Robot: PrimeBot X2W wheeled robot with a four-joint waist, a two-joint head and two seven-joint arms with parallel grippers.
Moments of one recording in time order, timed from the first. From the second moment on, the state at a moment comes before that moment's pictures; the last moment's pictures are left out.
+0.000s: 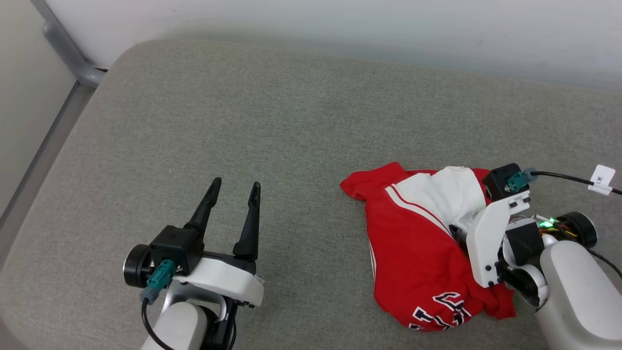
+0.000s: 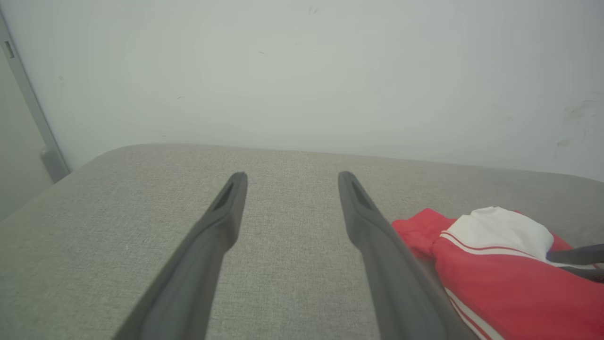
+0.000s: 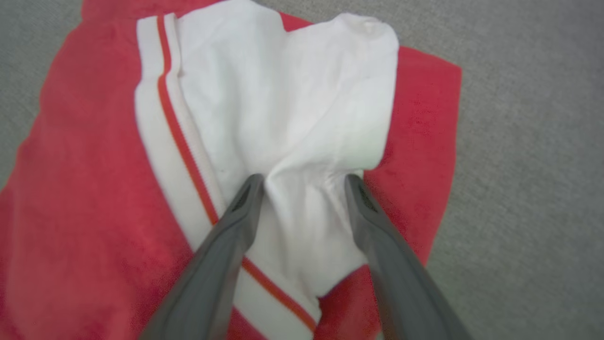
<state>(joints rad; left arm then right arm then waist) -0.22 0.17 -0.33 0.13 -0.34 0.06 -0.26 -0.42 -0.25 0.23 0.35 0.28 0.13 0.66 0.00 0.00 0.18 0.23</state>
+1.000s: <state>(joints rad) -0.16 0.16 -0.23 0.15 -0.29 0.04 -0.26 -0.08 -0.12 -0.29 0.19 0.15 0.13 0.47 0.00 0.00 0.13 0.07</state>
